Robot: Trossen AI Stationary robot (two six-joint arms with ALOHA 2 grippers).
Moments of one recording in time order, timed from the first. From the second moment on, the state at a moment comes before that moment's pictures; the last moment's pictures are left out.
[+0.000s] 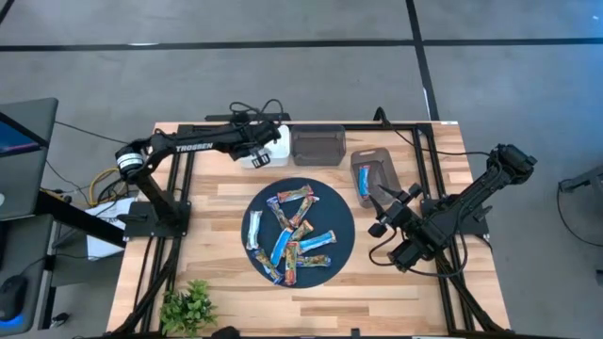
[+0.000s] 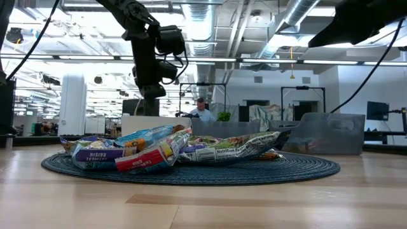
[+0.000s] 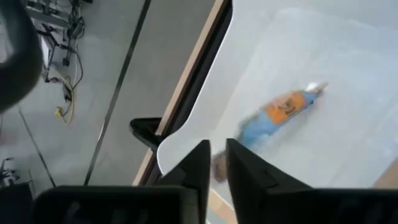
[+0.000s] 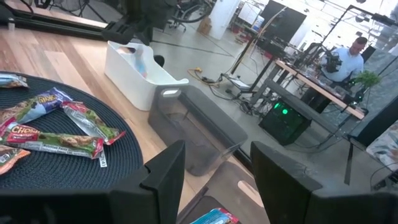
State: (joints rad) left arm 0.48 1.66 1.19 -0.69 -0.61 0.14; right arm 0.68 1.33 0.83 -1.13 1.36 1.14
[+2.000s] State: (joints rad) left arm -0.24 0.62 0.18 0.34 -0.09 0.32; right arm 0.03 1.85 1.13 -0.19 0.04 -0.44
